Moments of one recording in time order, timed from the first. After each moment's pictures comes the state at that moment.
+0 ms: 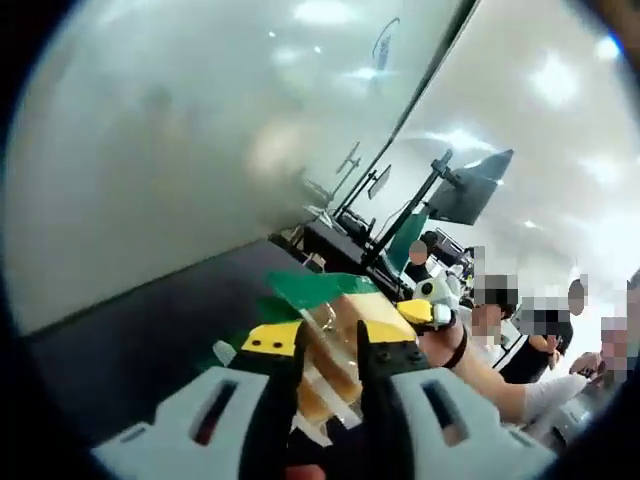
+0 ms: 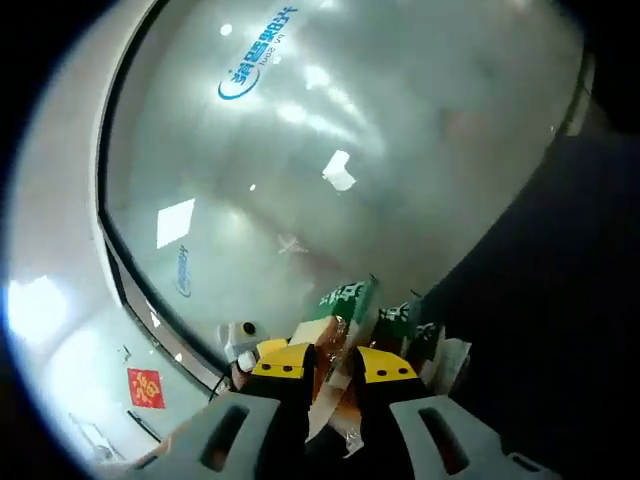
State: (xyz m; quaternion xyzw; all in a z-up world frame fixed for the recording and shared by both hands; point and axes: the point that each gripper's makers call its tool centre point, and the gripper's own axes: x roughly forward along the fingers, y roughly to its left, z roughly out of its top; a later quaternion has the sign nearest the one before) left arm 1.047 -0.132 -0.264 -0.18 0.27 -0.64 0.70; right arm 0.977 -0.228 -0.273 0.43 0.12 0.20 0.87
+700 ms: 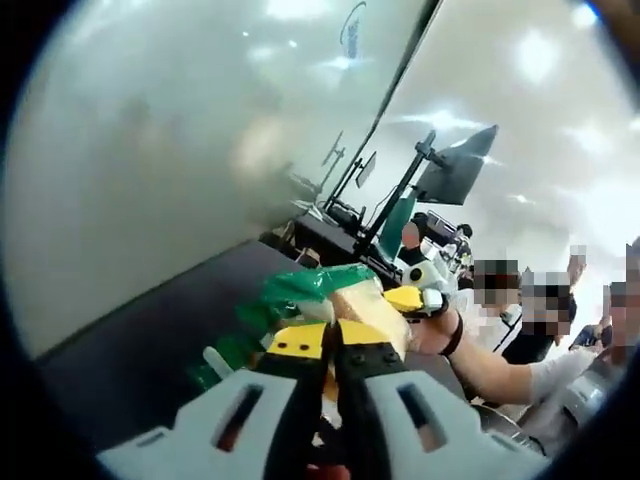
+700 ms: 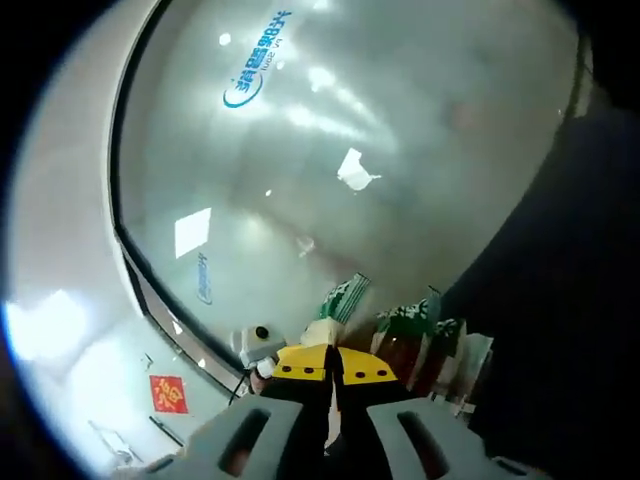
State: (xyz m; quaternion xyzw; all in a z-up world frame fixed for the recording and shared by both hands) left arm 1.024 -0.128 -0.253 -0.15 0.24 -0.67 0.69; right arm 0.977 -0.228 -0.259 0.46 0.10 0.24 0.85
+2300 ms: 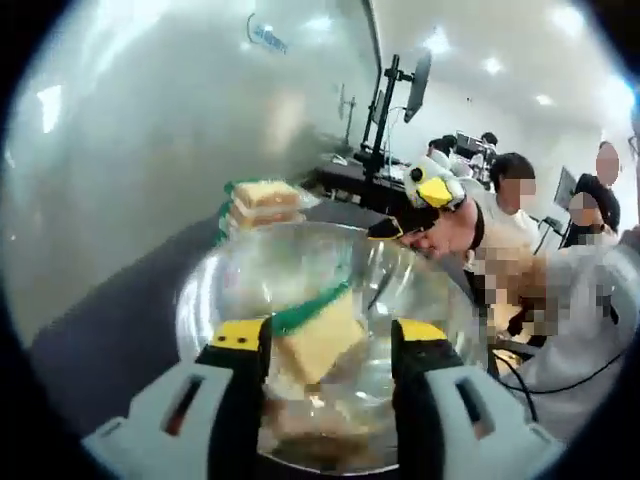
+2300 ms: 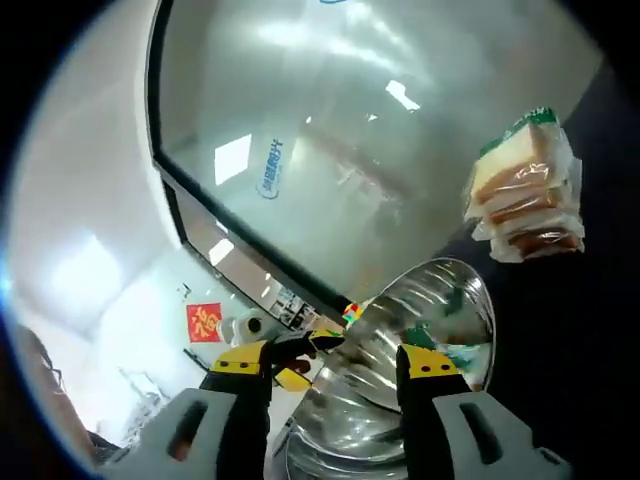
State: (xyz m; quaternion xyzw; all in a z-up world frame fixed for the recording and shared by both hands) left arm 0.851 0.071 -0.262 0.05 0.21 -0.59 0.78; right arm 0.810 -0.059 -0.234 0.38 0.17 0.36 0.83
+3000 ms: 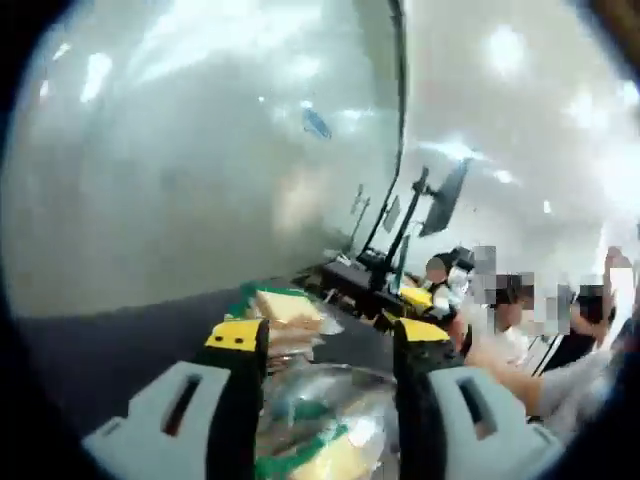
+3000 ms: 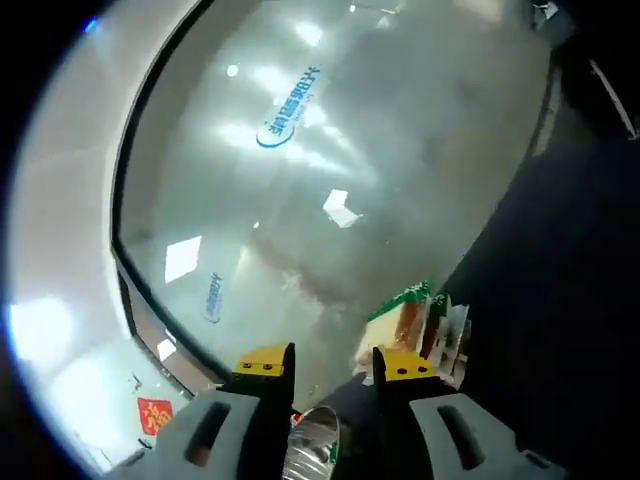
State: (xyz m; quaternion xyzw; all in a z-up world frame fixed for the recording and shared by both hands) left arm 0.987 -0.007 -0.202 -0.14 0.16 -0.56 0.80; right arm 0.889 -0.245 -0.242 0.48 0.07 0.15 0.86
